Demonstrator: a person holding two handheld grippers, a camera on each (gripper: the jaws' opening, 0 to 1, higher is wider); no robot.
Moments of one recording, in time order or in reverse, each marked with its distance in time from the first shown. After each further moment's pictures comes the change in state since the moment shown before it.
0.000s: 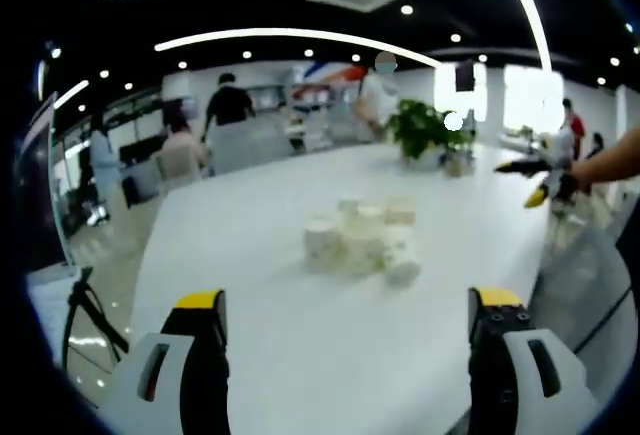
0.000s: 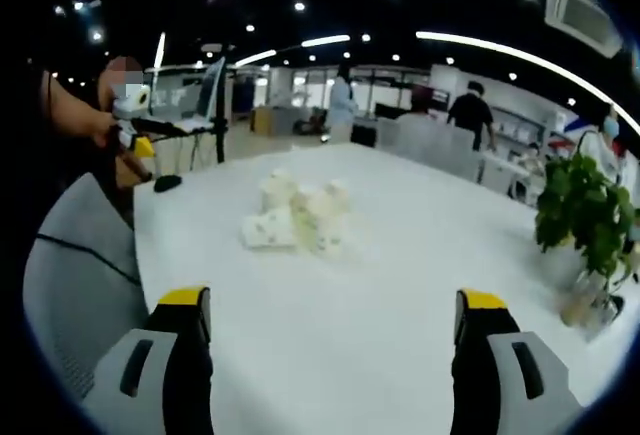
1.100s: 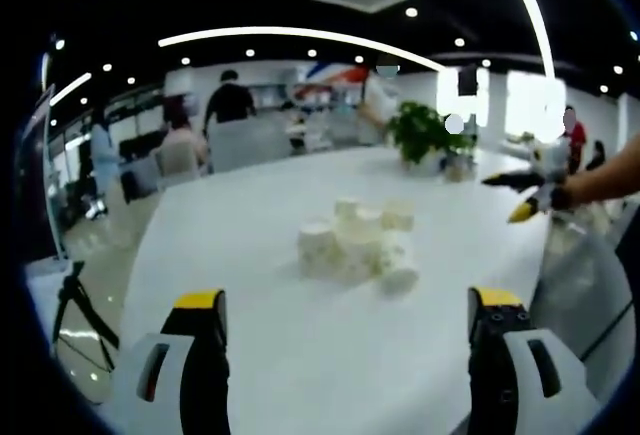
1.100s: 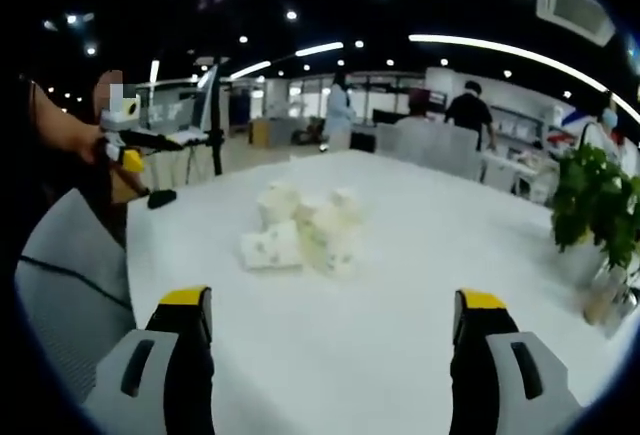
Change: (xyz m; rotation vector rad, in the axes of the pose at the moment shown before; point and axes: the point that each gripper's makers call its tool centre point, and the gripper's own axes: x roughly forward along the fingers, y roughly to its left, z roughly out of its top) left arm 0.012 -0.008 0.000 -0.036 -0.012 -0.007; right arm 0.051 0.018 0.007 0.030 -0.030 0.020
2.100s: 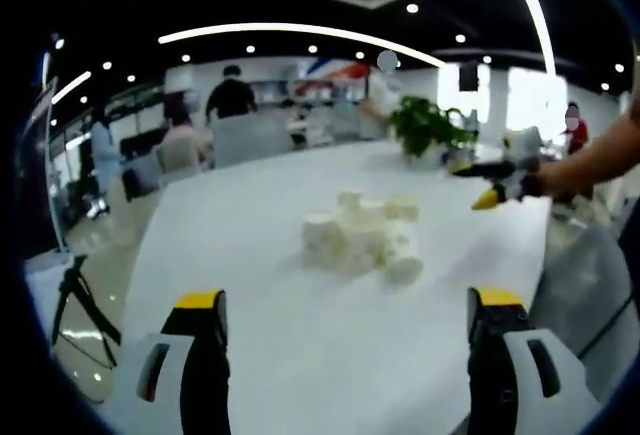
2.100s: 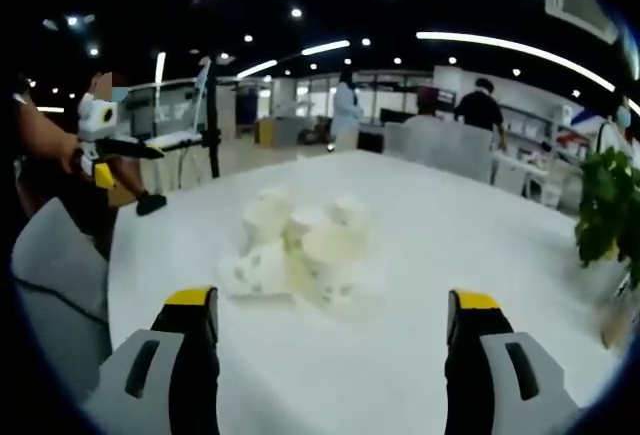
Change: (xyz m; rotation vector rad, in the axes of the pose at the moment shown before) left arm -0.004 0.009 -0.004 0.029 -0.020 0.040; right arm 0.064 -0.011 0.017 -0.001 0.000 0.038
